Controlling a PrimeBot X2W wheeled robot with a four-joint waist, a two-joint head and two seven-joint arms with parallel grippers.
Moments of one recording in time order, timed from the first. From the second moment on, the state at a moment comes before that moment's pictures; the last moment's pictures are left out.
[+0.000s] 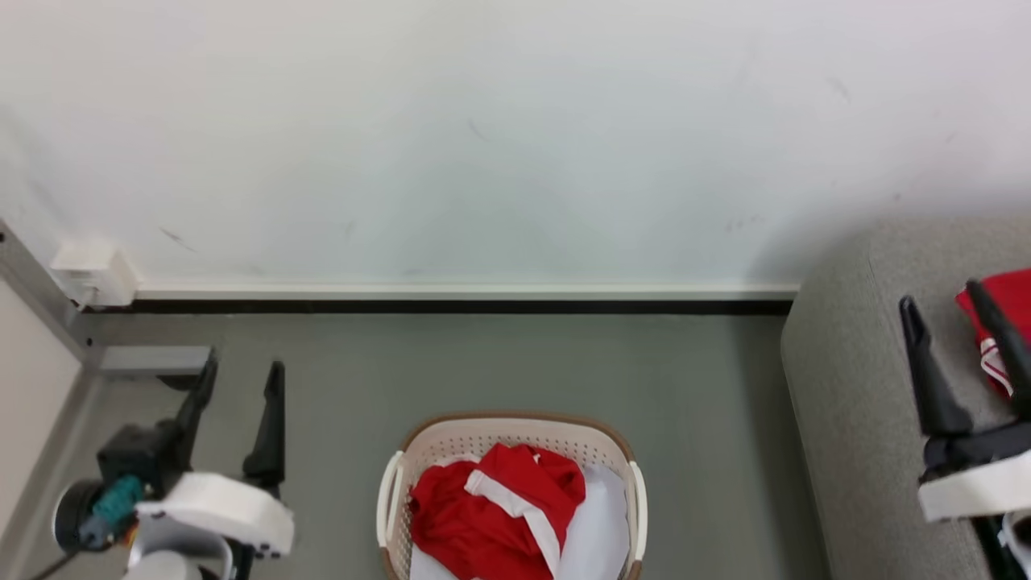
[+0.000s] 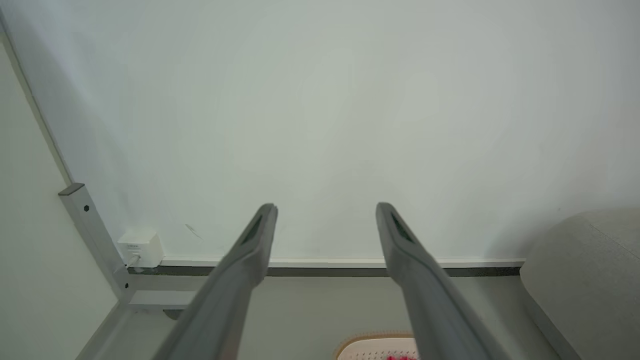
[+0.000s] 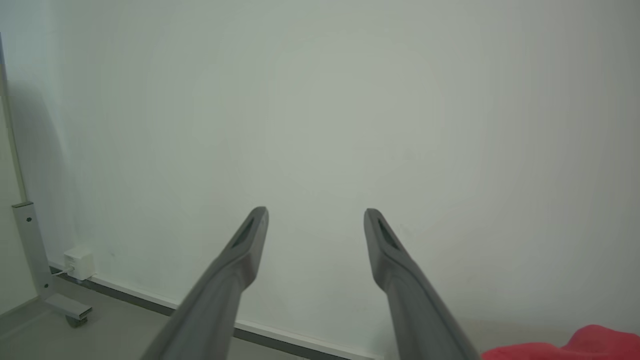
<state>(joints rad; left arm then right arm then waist) -0.25 0.41 -0.32 0.23 -0.49 0.16 -0.26 -0.30 -0.41 0.19 0.17 0.48 0.13 -0.26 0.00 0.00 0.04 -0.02</state>
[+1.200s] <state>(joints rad) -0.06 0.15 0.00 0.22 -0.19 0.02 -0.26 -0.06 -0.25 0.11 0.14 0.40 0.13 -0.26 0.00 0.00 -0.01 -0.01</state>
